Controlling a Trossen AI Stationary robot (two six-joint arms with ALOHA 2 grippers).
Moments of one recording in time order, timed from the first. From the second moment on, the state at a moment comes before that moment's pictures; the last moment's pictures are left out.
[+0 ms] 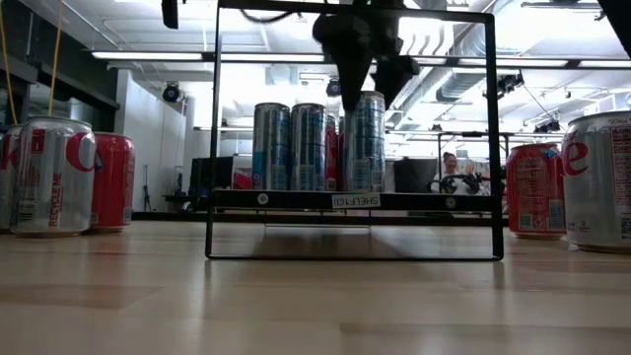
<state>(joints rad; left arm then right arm) -0.05 0.77 0.63 0.30 -0.43 -0.16 -0.06 1.95 1.88 -1.31 0.15 0.63</state>
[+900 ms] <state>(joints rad) -0.05 0.77 0.63 0.29 -0.43 -0.20 0.11 1.38 1.34 -1.04 0.32 0.72</state>
